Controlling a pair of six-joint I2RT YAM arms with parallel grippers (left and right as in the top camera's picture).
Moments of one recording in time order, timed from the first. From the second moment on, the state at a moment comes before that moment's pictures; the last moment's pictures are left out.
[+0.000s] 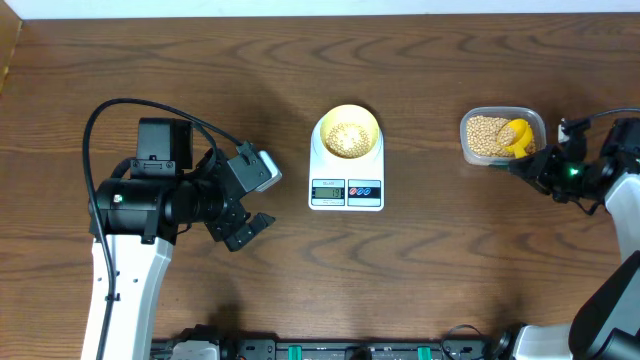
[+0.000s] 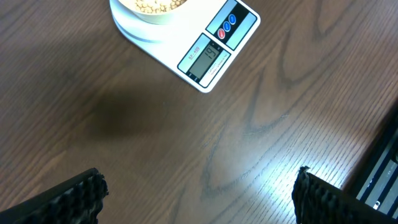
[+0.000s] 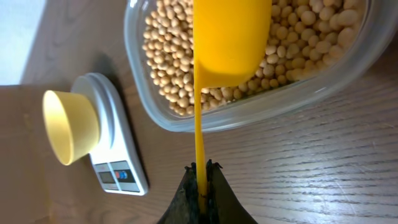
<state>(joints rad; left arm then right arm) -0.06 1.18 1.21 -1.22 0.45 0.87 -0.45 1.59 1.00 -0.68 -0.72 0.13</state>
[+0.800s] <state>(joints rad) -0.06 1.18 1.21 -1.22 0.45 0.87 -0.41 1.59 1.00 -0.47 -0.93 0.27</state>
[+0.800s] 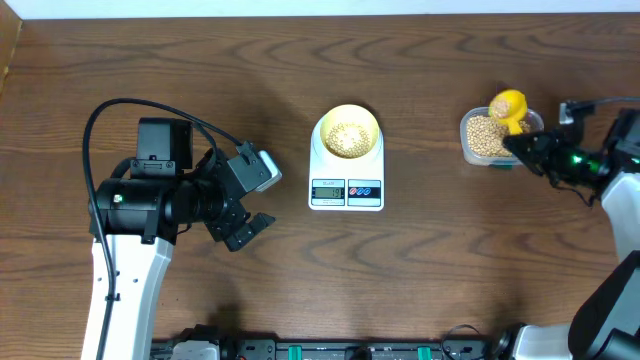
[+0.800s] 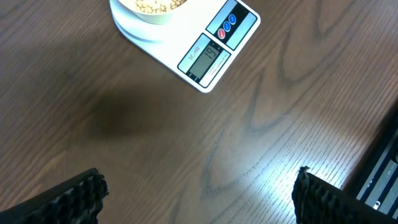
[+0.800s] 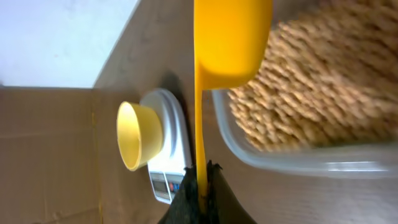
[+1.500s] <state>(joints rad) -0.06 1.18 1.21 -1.22 0.45 0.87 0.09 1.59 1.00 -0.14 -0.88 0.52</state>
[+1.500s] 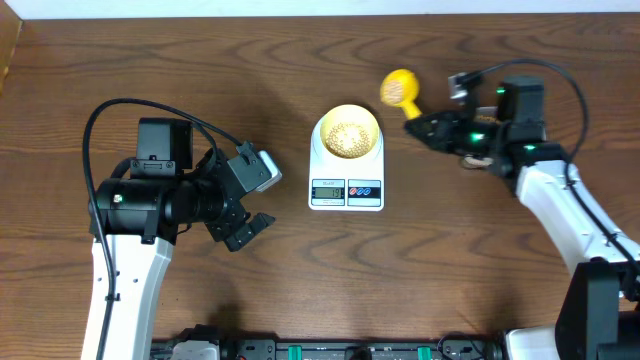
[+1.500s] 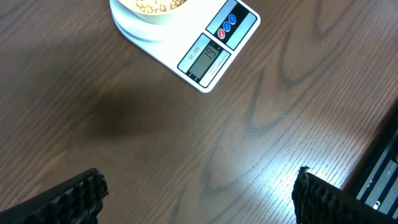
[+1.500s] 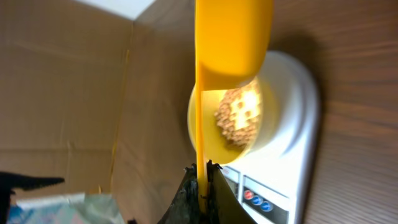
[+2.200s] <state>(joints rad) -0.06 1.18 1.21 -1.22 0.45 0.87 0.40 1.59 1.00 -0.12 -0.50 0.33</state>
